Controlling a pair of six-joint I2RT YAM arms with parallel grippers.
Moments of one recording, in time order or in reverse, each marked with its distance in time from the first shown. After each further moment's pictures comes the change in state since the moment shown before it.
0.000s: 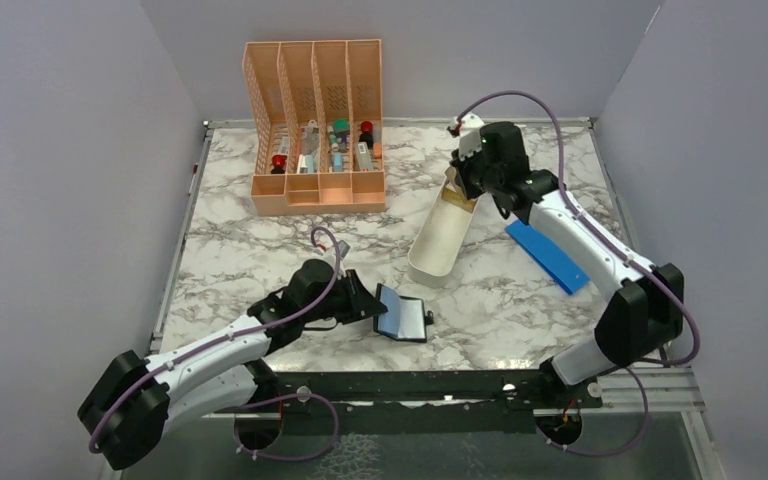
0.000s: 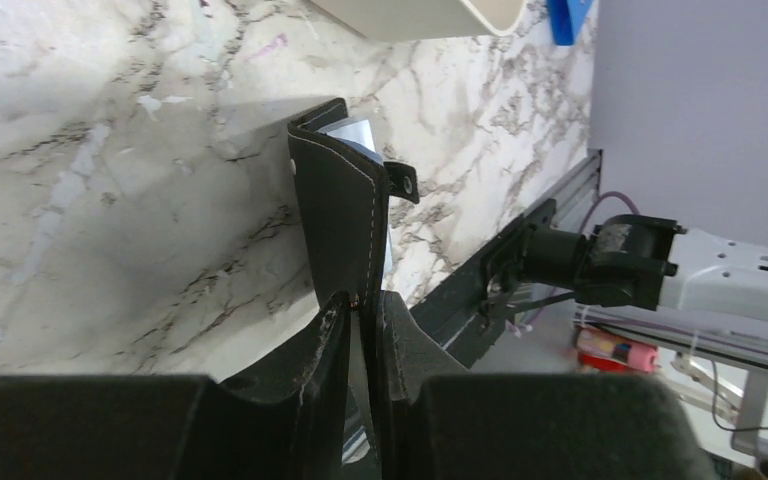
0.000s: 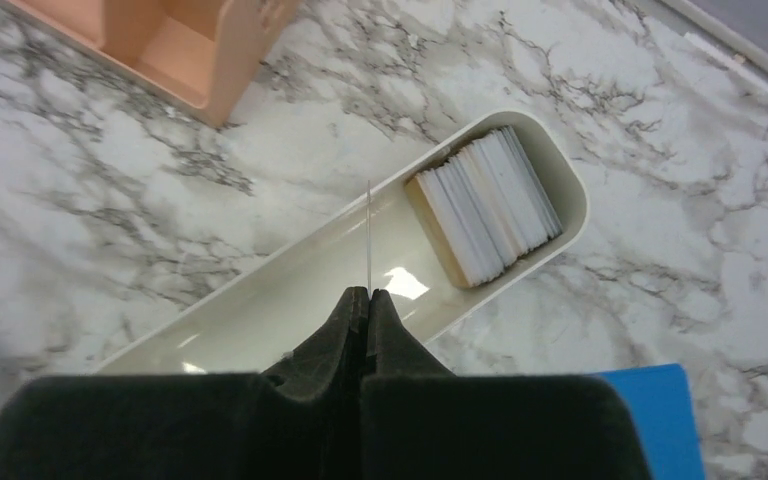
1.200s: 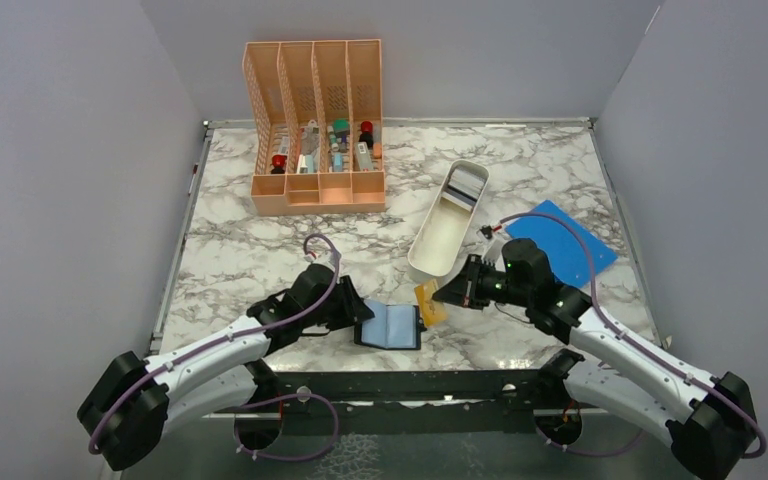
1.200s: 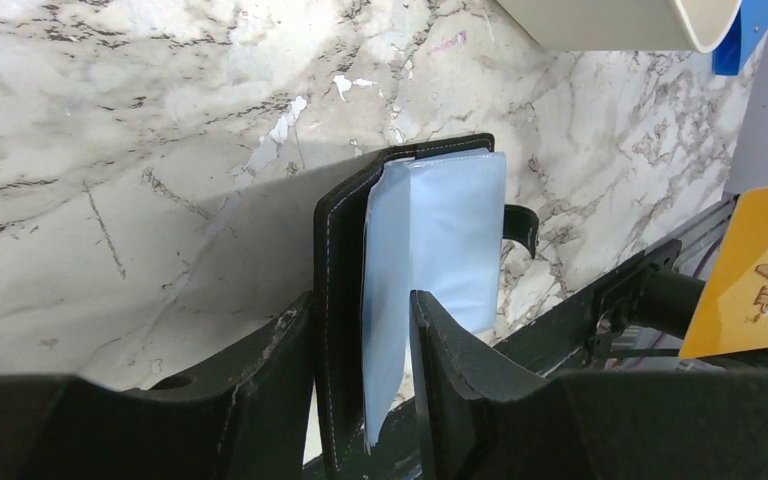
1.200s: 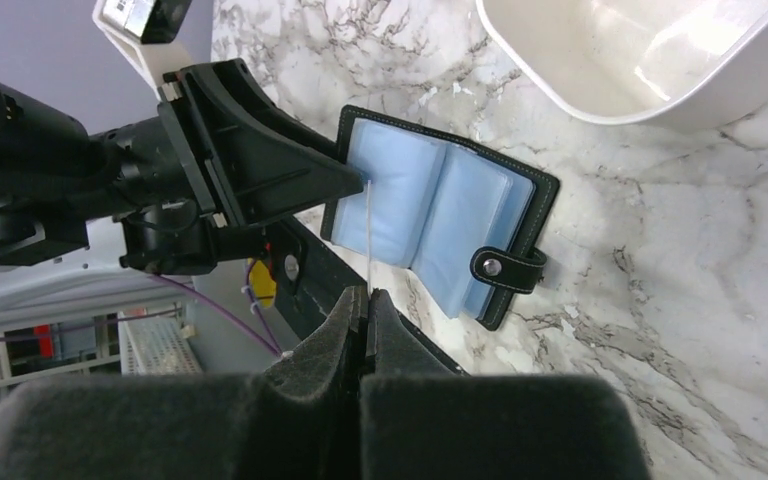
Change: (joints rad) left arm 0.000 -0.010 -0.018 -0.158 -0.137 0.054; right arm 0.201 -0.725 -0.826 0.199 -0.388 1.052
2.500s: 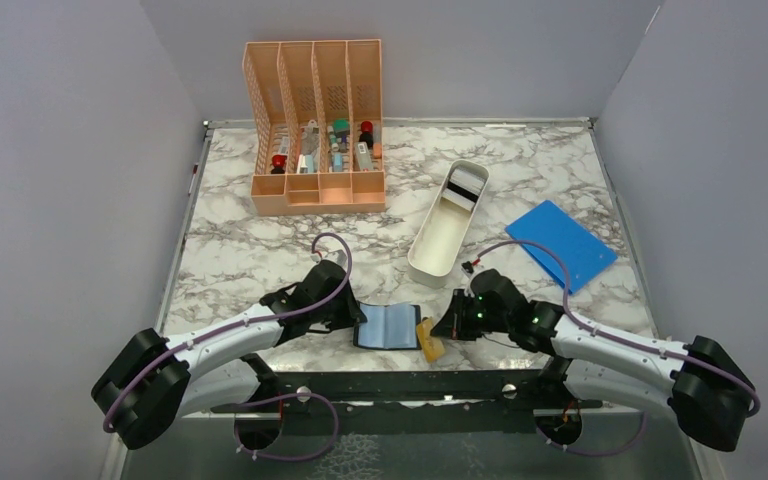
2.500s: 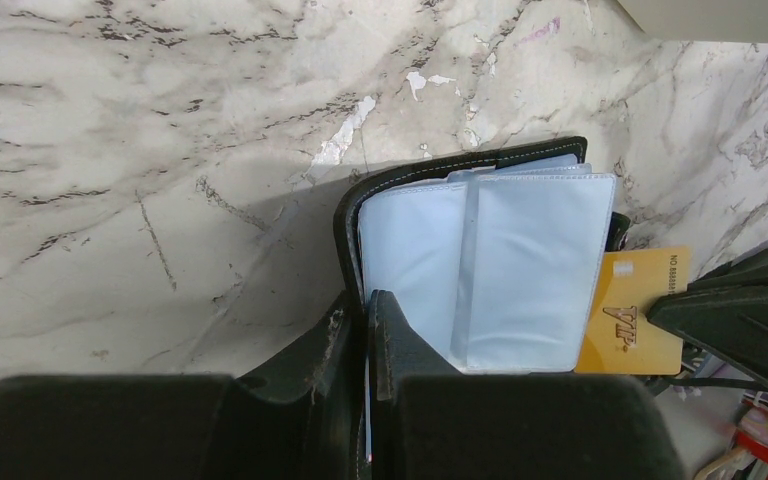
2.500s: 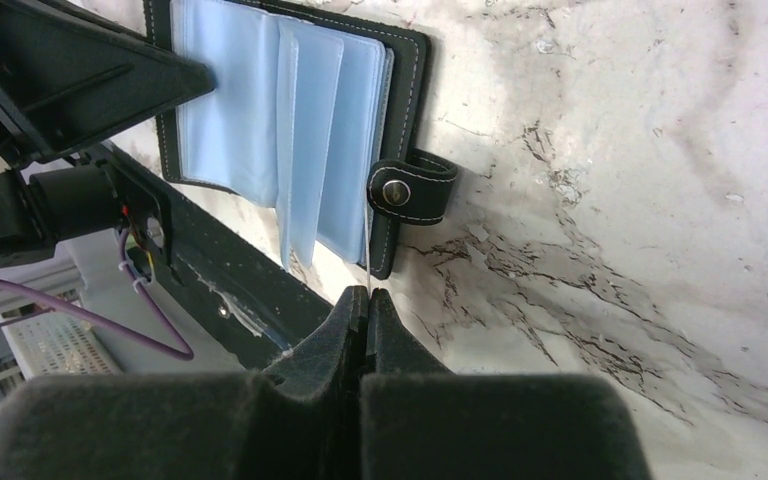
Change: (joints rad) left arm 0.001 0.149 0.051 -0.044 -0.032 0.059; right arm 0.242 0.116 -0.162 0.043 0.228 0.094
